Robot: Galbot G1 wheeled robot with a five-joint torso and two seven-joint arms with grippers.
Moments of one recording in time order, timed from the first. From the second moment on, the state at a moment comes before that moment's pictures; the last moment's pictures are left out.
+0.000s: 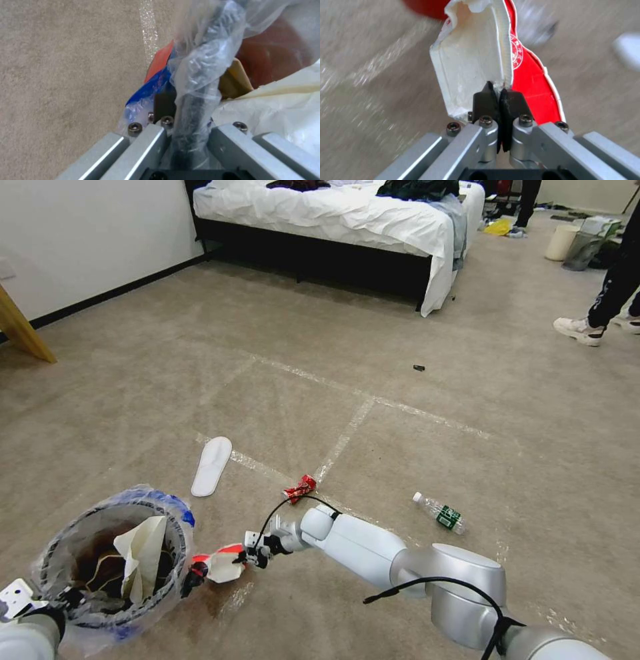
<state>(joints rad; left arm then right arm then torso) 1.72 -1.23 -1.03 -2.28 -1.35 0.61 -1.01 -0.29 1.61 -0.78 0.61 0.38 0.16 -0.73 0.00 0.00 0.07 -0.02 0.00</state>
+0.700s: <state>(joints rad) 1.77 -1.23 -1.04 -2.35 -1.37 0.61 -1.03 -0.13 1.61 -0.53 0.61 0.33 0.17 -0.67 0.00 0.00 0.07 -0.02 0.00</state>
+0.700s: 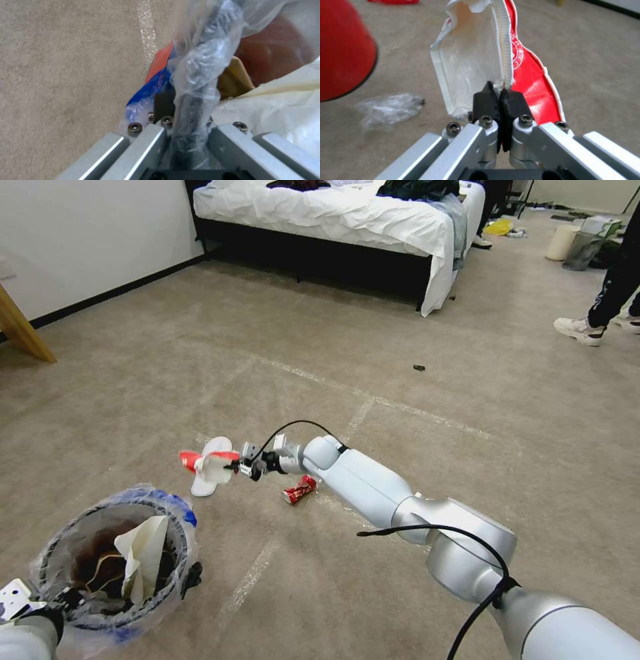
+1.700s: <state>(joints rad) 1.71 -1.13 -1.02 -2.37 -1.63 0.63 -1.11 -0.21 1.27 -0.24 1.28 0.78 0.37 -0.58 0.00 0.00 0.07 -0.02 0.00</state>
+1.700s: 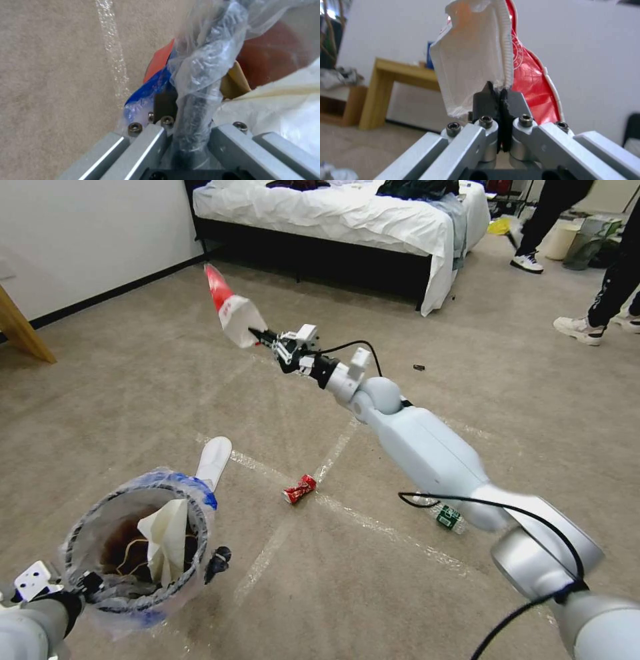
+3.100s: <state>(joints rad) 1.59 -1.02 -0.98 -2.31 -1.79 0.62 -1.16 -0.45 1.14 -0.45 1.54 0.57 0.39 -0.70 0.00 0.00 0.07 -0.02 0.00</state>
